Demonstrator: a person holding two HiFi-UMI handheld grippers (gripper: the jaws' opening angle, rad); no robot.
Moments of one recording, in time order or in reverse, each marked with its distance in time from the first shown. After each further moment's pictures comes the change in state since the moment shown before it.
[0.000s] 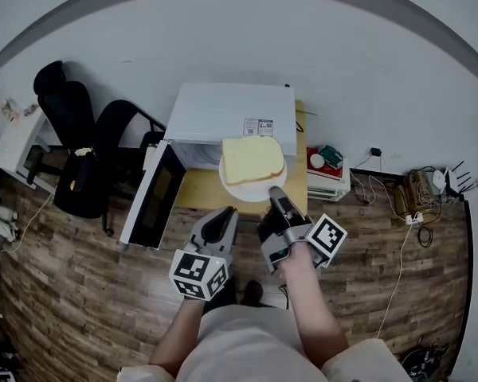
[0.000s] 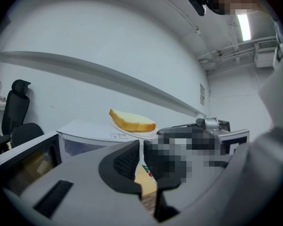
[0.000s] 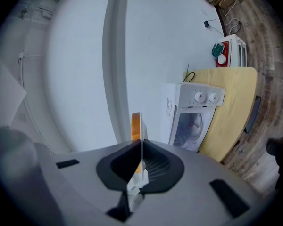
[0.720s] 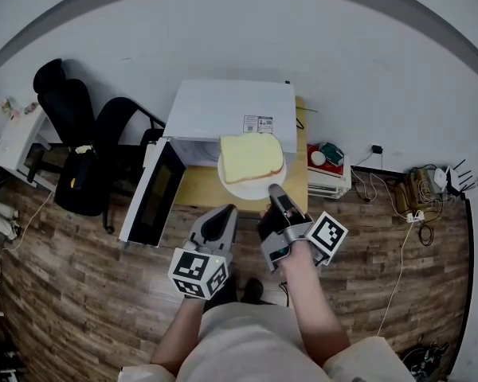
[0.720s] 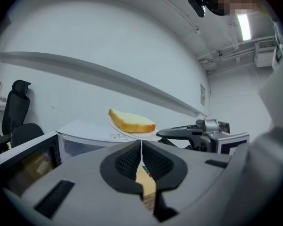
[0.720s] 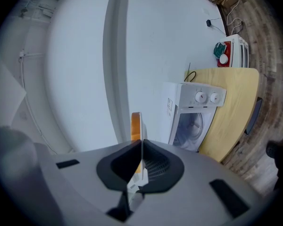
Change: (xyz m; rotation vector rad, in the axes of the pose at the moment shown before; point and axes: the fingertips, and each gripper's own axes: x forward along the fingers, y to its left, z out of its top) left arm 0.003 -0.001 0.000 0.001 -0.005 0.004; right arm 0.002 -0.002 0.001 -0.016 0.021 0.005
